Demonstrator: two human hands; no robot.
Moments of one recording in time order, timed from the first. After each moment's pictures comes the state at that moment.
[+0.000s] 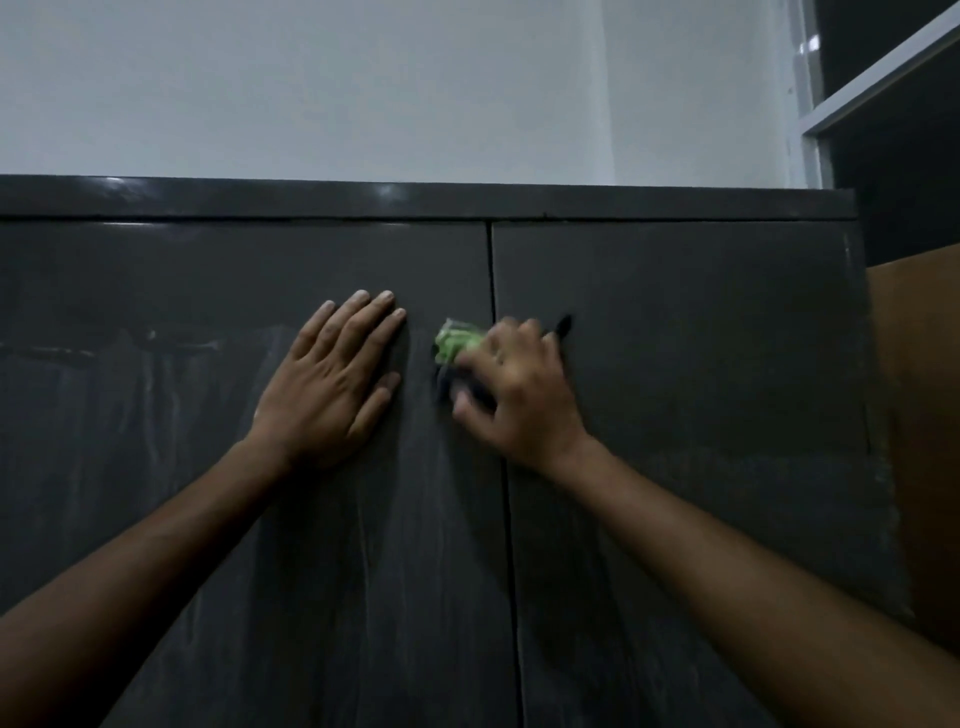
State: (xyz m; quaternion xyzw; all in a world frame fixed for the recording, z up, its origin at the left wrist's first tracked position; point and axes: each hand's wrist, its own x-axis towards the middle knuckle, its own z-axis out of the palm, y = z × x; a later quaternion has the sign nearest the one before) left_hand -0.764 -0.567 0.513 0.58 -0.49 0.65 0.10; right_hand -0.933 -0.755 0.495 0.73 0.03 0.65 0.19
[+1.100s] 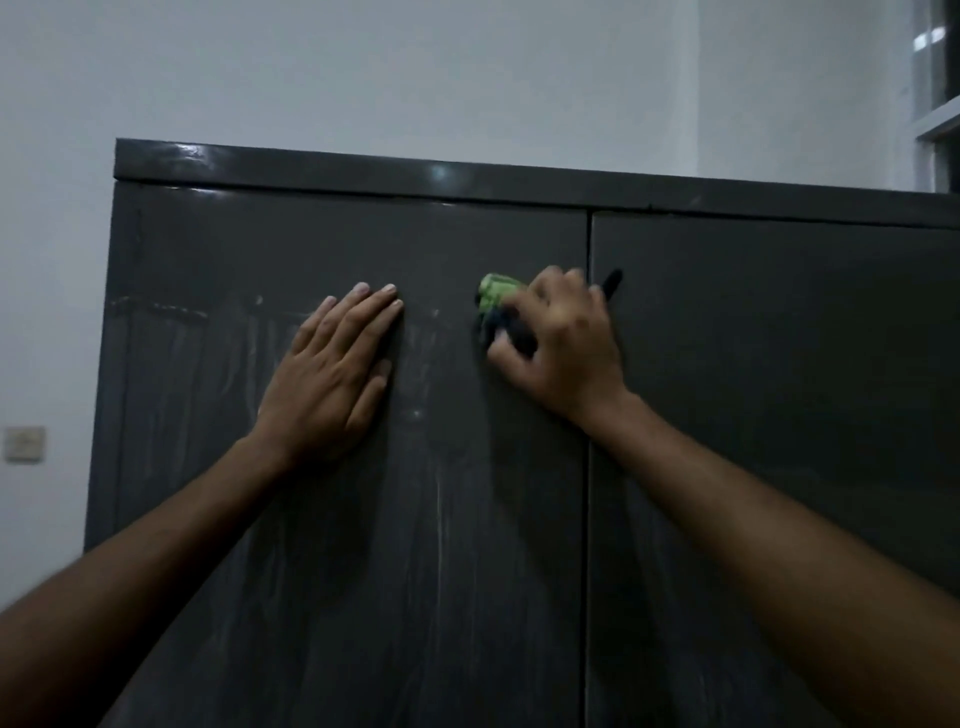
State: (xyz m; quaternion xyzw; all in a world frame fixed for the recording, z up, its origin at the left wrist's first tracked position) left_hand -0.725 -0.502 0.489 0.60 -0.48 0.62 0.18; right_hand -0.899 -0.719 0.538 0.72 0.04 0.66 0.21
